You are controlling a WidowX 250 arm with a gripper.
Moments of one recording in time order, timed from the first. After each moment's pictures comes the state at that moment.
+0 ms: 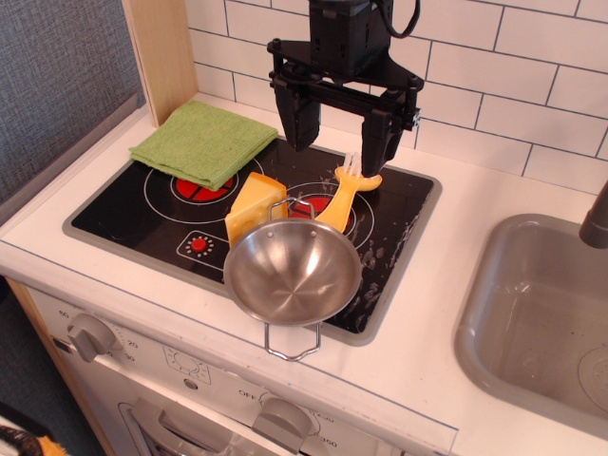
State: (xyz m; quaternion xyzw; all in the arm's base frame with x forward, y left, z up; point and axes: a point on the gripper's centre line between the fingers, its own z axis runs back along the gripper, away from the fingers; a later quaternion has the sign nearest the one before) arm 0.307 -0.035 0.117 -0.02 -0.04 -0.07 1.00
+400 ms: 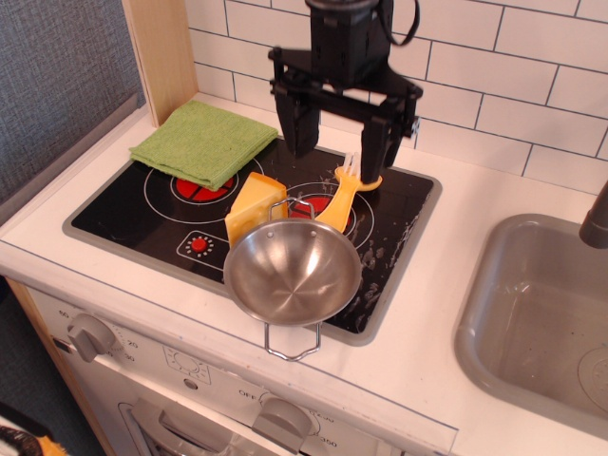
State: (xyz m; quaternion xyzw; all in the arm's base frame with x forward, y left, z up) arm 0.305 -0.035 0.109 -0.02 -0.03 -0.06 1.00
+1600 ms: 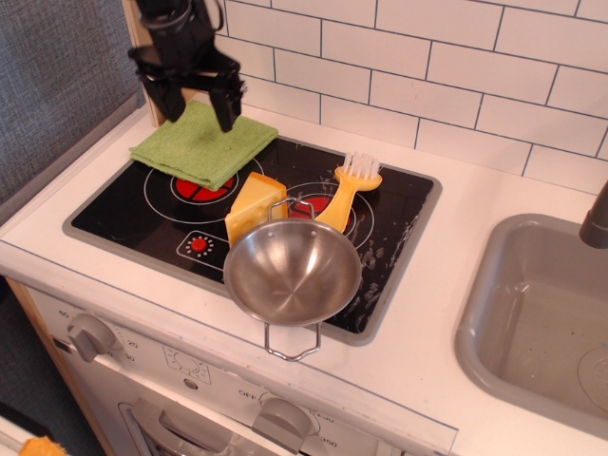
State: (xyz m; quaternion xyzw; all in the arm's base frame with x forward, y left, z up) arm 0.372 0.140 0.050 -0.01 -0.14 0.05 0.99
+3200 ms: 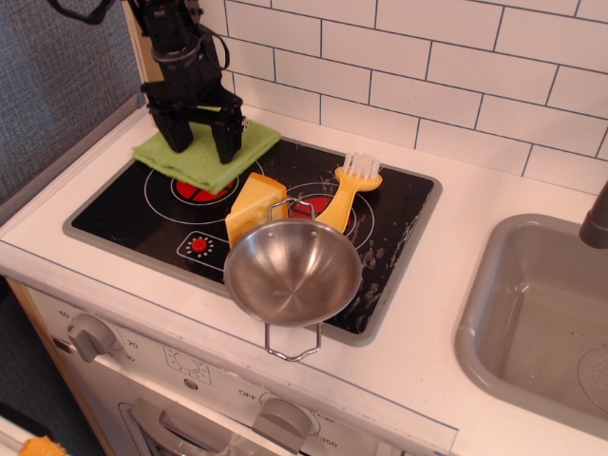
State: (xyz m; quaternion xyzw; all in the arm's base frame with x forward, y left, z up) arm 0.358 0.124 0.006 -0.05 -0.04 0.02 1.00
